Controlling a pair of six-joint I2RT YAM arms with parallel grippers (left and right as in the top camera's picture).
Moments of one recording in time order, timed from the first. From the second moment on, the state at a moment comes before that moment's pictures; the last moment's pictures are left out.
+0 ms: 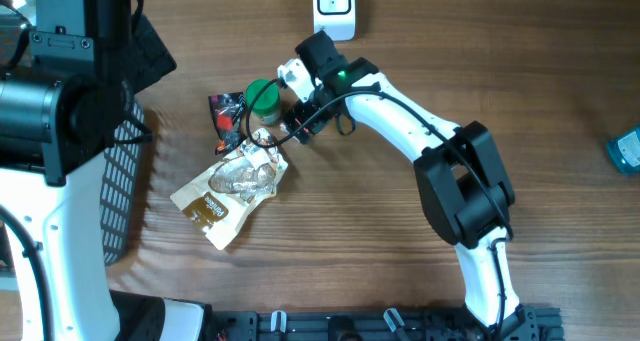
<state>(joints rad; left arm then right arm) -0.18 1.58 2.31 -1.65 -0.50 -0.59 0.60 2.23 1.73 -0.68 -0.19 -0.25</state>
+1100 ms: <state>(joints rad) -0.18 1.58 2.31 -1.65 -0.50 -0.59 0.58 2.27 1.98 -1.03 -0.19 0.16</state>
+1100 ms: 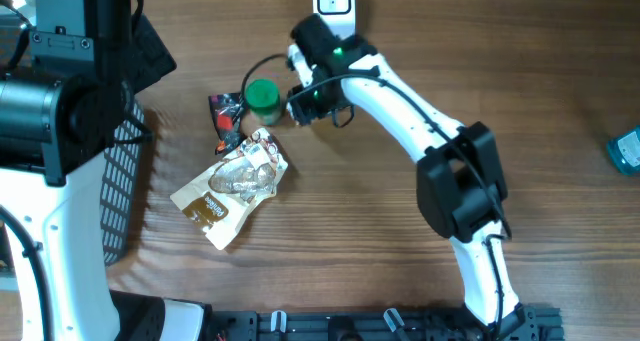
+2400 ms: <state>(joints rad) -0.18 1.58 2.31 -1.65 -0.50 -0.59 0.34 2.43 2.00 0.06 -0.11 -0.11</state>
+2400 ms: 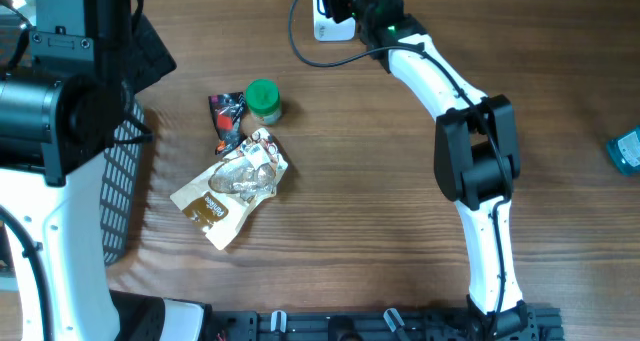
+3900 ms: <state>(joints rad) -0.18 1.58 2.31 -1.65 -0.50 -0.59 0.02 2.06 1.93 -1.00 0.40 0.12</state>
